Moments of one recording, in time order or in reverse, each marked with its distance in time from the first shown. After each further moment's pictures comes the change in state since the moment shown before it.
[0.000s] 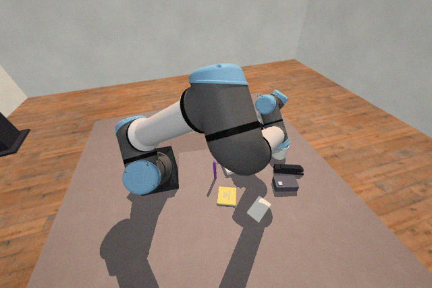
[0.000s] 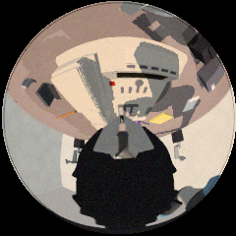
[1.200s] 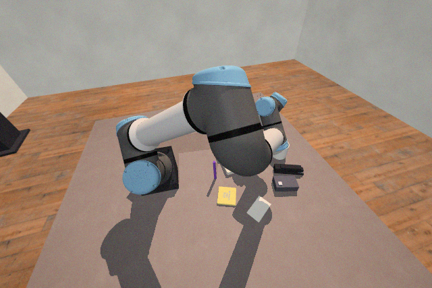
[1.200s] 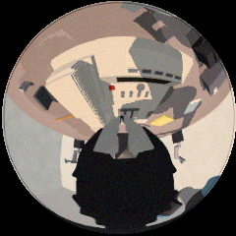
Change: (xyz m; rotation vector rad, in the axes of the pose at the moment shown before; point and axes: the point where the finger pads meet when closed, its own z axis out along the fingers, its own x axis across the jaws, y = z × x) arm 0.000 -0.006 0.009 0.000 0.000 0.000
